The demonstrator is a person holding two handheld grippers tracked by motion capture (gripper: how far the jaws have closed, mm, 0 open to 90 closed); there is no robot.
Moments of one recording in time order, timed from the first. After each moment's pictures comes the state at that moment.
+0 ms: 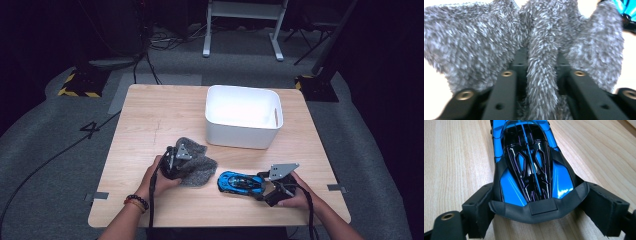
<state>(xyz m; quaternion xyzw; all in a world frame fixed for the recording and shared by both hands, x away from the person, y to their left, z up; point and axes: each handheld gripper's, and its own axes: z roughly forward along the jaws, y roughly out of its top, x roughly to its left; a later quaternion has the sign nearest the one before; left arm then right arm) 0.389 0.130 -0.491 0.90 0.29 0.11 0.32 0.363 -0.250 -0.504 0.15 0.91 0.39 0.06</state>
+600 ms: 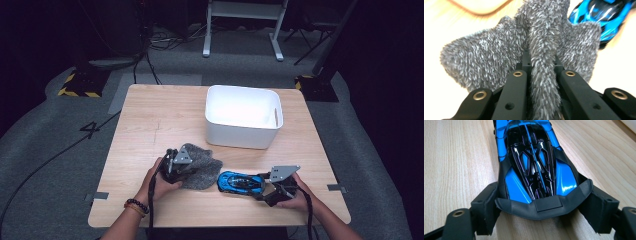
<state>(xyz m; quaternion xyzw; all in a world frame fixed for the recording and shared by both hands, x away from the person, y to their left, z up) 0.369 0.126 -0.471 0.88 0.26 0.11 0.37 0.359 -0.251 -0.505 0.14 0.91 0.39 0.07</state>
